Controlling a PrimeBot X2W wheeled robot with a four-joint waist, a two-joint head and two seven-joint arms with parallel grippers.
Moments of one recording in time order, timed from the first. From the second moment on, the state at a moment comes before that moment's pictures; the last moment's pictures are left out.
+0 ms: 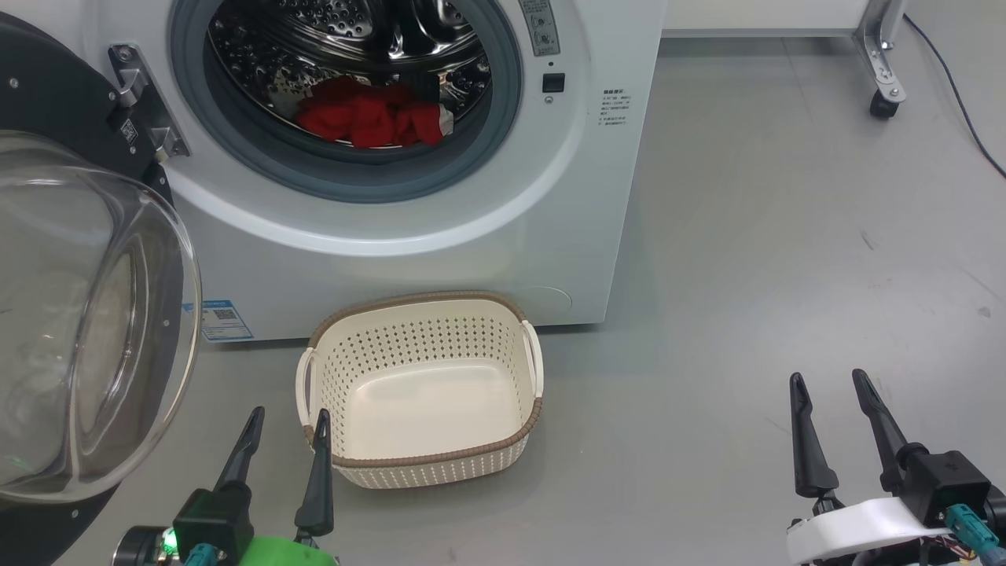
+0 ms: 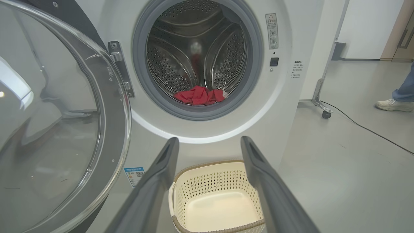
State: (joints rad) left arm 0.08 0.05 -0.19 0.07 -0.26 0.06 -0.21; right arm 0.13 -0.07 0.05 0.05 0.23 0.02 -0.26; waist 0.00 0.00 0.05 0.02
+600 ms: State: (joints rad) left arm 0.08 0.05 -0.20 0.05 -0.26 0.07 -0.20; right arm 0.13 -0.06 0.05 0.04 0.23 0.02 -0.26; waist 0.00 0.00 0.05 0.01
